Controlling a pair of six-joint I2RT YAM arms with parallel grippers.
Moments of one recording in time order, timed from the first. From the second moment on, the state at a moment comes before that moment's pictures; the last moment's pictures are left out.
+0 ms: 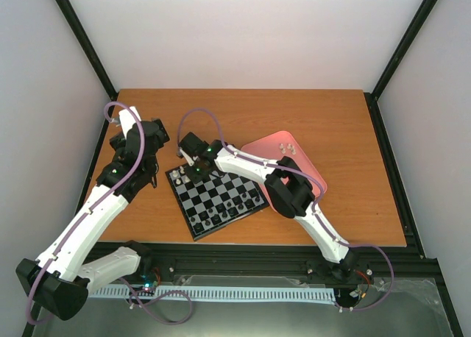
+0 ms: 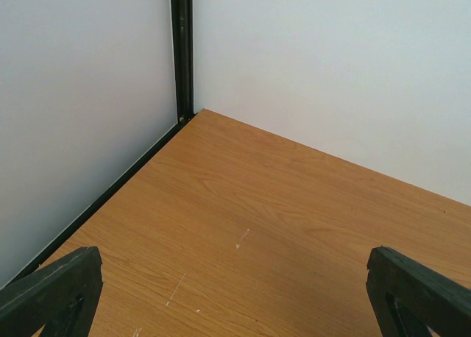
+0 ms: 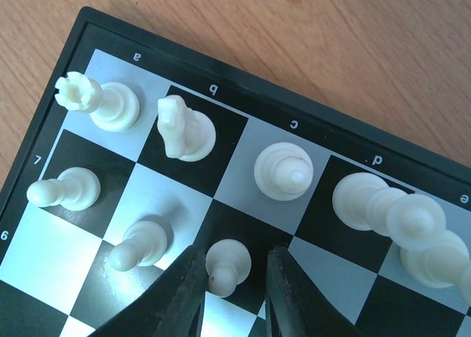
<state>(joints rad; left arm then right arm) -0.43 1.00 1.02 -0.47 -0.80 -0.47 0.96 2.39 2.03 -0.72 -0.04 0.10</state>
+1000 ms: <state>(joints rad) -0.43 1.00 1.02 -0.47 -0.80 -0.48 0.99 2.24 1.90 -0.65 0.01 0.09</state>
